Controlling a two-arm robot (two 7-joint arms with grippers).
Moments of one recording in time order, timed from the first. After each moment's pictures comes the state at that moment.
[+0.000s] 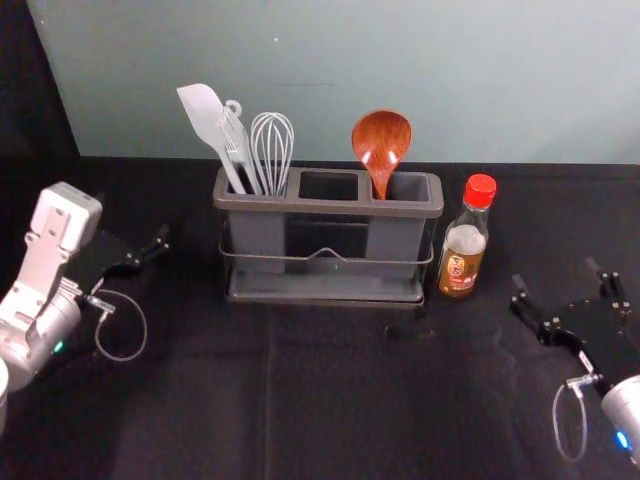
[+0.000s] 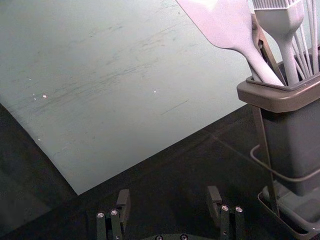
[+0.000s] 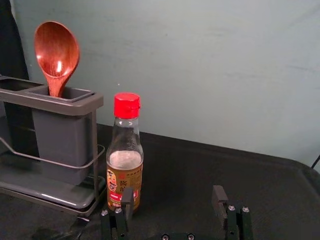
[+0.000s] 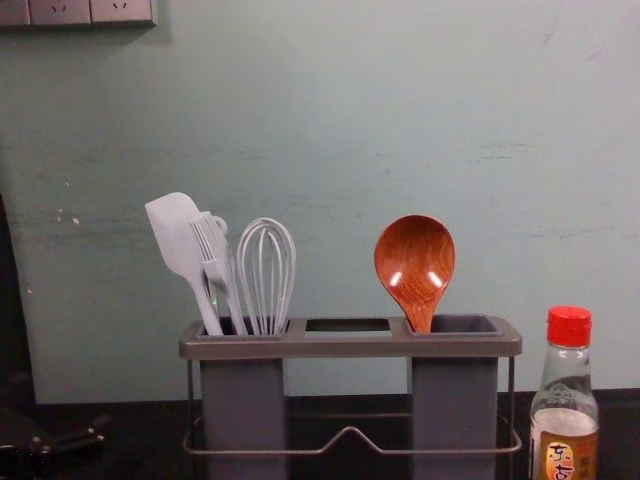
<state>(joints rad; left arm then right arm) -0.20 0.60 0.45 -1.41 -0.25 -0.12 0.03 -0.21 0.23 -0.01 -1.72 0.05 -0.07 0.14</state>
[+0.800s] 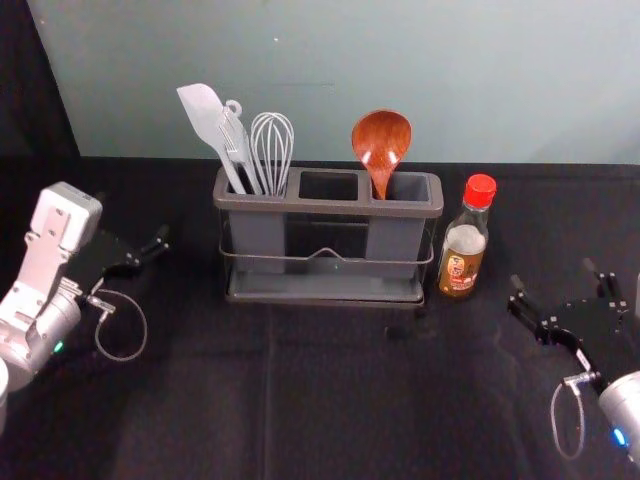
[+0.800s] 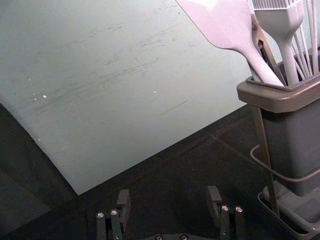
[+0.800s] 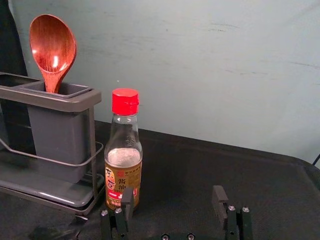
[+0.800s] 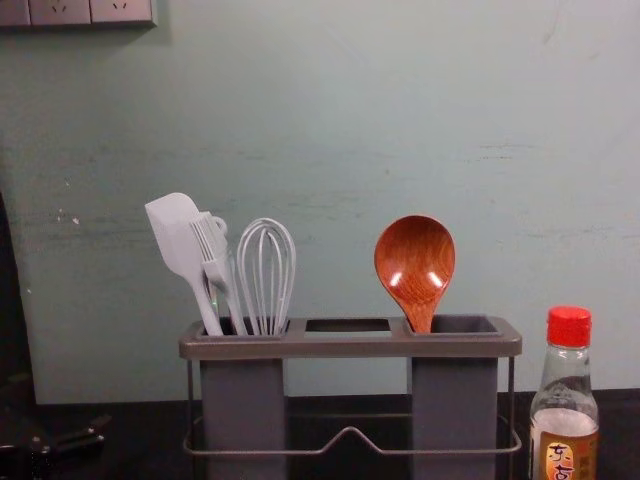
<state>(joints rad) -0.20 0.60 0.45 -1.41 -0.25 -0.12 0.03 -0.20 0.23 -0.01 -1.70 0.04 -0.06 0.15</state>
